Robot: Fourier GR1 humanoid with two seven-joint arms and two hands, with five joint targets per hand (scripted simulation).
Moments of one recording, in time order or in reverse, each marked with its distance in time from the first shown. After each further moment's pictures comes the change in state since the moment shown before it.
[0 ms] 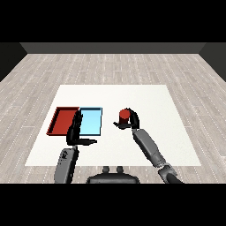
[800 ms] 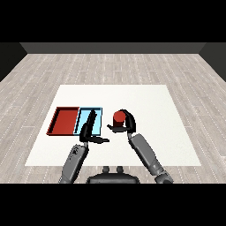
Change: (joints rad) left arm -0.103 -0.008 -0.196 0.091 0.020 0.143 0.101; right arm 0.115 0.082 0.048 -0.316 0.139 -0.097 0.165
